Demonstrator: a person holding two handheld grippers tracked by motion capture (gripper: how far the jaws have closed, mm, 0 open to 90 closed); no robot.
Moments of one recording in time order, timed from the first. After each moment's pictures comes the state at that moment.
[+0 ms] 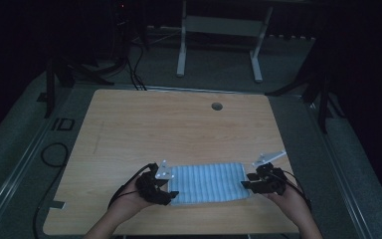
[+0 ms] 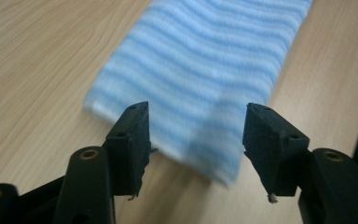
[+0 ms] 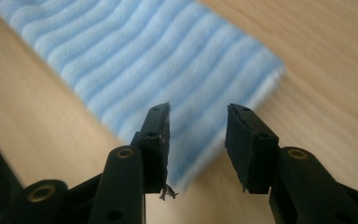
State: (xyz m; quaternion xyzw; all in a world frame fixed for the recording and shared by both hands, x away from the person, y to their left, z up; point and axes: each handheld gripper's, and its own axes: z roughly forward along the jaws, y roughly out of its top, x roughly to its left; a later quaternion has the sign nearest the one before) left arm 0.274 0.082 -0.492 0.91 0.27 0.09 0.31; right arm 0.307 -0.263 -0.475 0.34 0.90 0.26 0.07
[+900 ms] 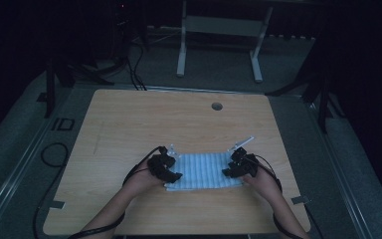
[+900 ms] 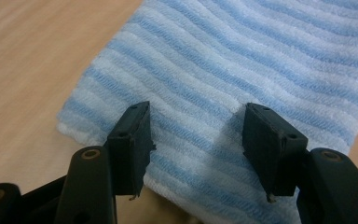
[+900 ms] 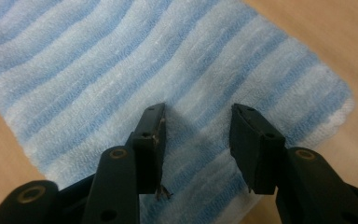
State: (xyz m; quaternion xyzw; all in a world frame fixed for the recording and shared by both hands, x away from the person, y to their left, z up) left arm 0.356 0.082 -0.533 0.91 0.30 0.08 0.27; right arm 0.379 -0.216 -0.523 0.35 0.91 0.23 0.05
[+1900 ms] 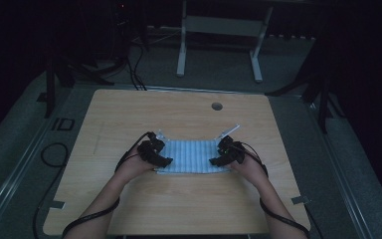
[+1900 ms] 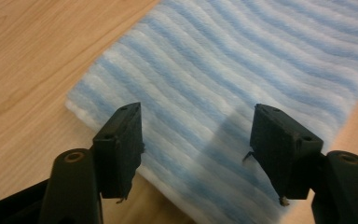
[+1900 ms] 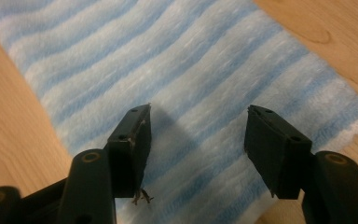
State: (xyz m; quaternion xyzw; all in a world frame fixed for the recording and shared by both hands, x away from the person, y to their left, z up) left arm 0.384 0.114 -0.521 0.89 0.34 0.09 0.28; right arm 0.412 -0.179 -0.518 0.31 0.92 0.25 0.06
